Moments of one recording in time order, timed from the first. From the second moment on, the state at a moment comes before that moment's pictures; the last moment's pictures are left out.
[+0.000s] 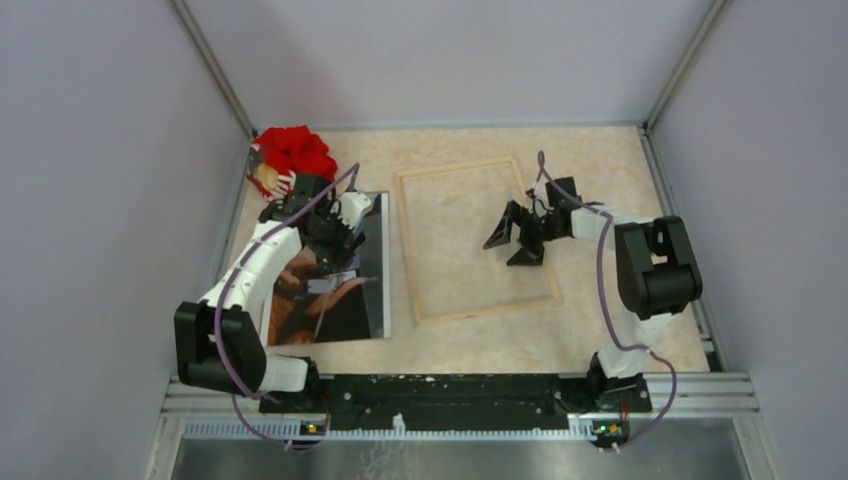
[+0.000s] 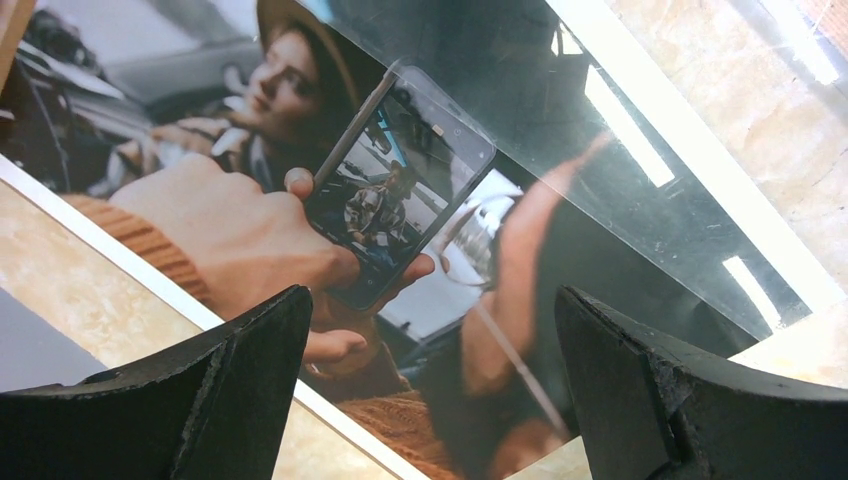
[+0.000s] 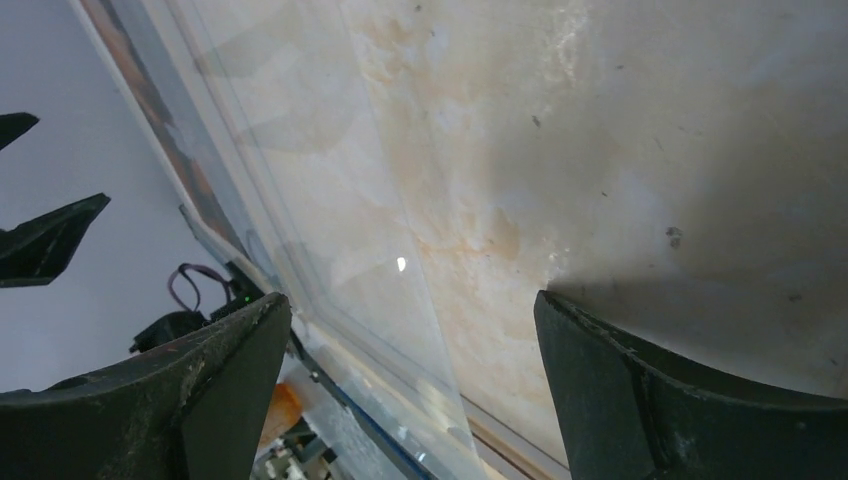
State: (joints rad) left arm -0.17 1.37 1.06 -0.79 0.13 0.55; right arm 0.19 1.78 0.99 -0.33 -0.67 0.54
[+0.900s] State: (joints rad) left arm -0.17 1.32 1.05 -0.79 0.10 0.52; right arm 0.31 1.87 0.73 0.27 -1.00 0.82
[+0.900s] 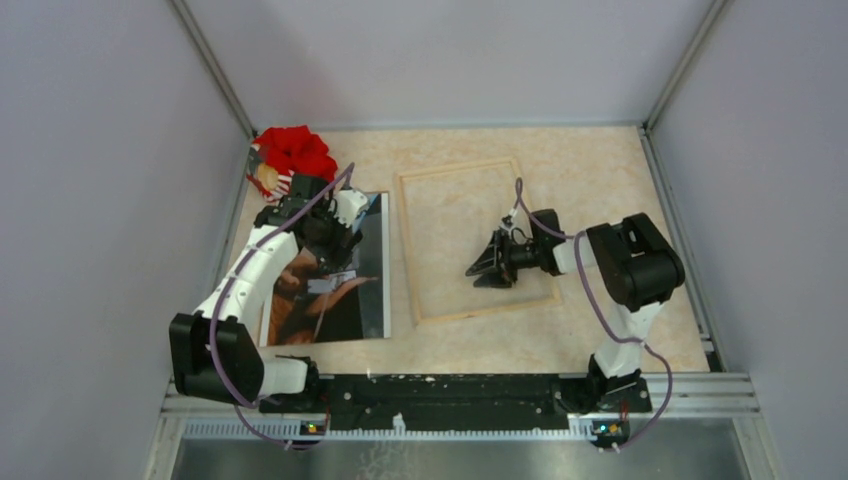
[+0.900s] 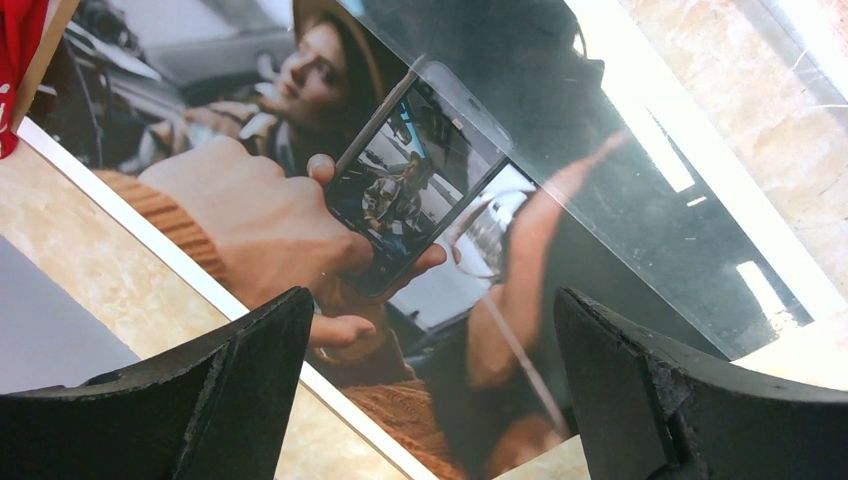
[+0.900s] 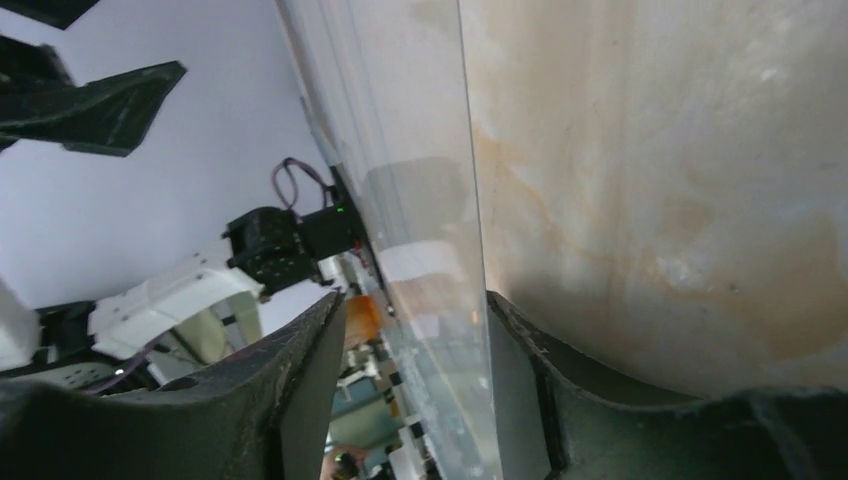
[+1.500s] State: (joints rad) left arm -0.17 1.32 1.05 -0.82 0.07 0.52; right arm 0.36 2.03 0.64 0.91 -1.06 1.23
